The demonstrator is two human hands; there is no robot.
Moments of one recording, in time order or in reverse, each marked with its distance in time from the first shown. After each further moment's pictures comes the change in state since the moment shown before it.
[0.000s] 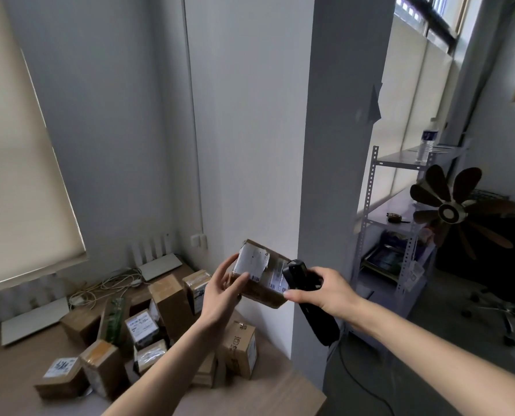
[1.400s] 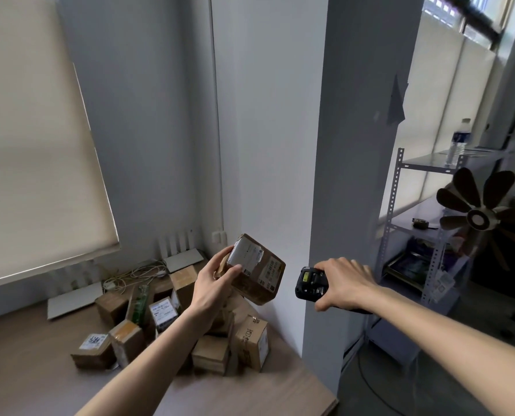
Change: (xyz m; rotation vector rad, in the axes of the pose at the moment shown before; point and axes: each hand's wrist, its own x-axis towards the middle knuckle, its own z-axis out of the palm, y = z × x) left_hand -0.019 0.016 -0.021 0.228 0.144 0.078; right_hand -0.009 -0.029 -0.026 -0.992 -0.013 -0.084
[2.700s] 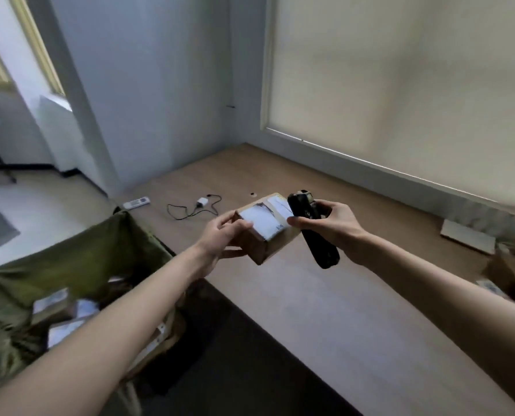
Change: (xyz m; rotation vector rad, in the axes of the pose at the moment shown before) left_hand -0.656 0.015 -0.612 -0.110 1.104 -0.349; right_hand -0.400 -0.771 0.121 0.940 -0.807 -1.061
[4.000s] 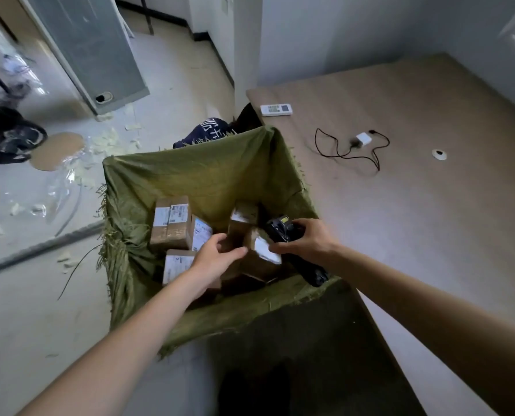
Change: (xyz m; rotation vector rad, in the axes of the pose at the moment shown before) left_hand 0.059 -0.247 -0.390 0.139 0.588 -0.526; right_hand 0.212 0.075 0.517 -0.440 -0.713 0.136
